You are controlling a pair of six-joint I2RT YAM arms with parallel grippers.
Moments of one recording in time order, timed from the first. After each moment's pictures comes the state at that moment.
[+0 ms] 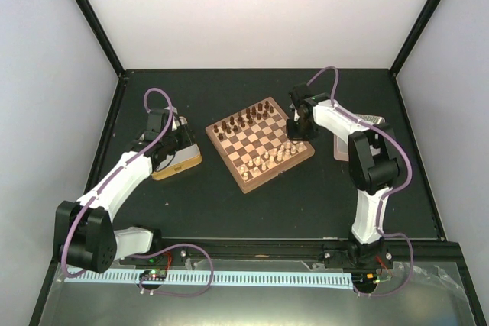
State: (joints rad) left arm -0.20 1.23 0.80 -0.33 0.06 -0.59; right arm 0.39 1.96 1.46 -0.84 -0.04 0.33
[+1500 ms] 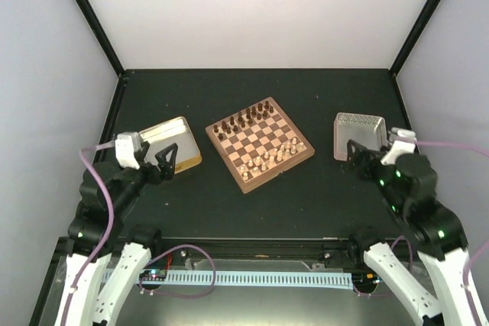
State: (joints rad) left arm -0.20 0.39 0.81 -0.62 0.16 -0.37; right arm 0.39 0.55 1.01 -0.89 0.22 0.43
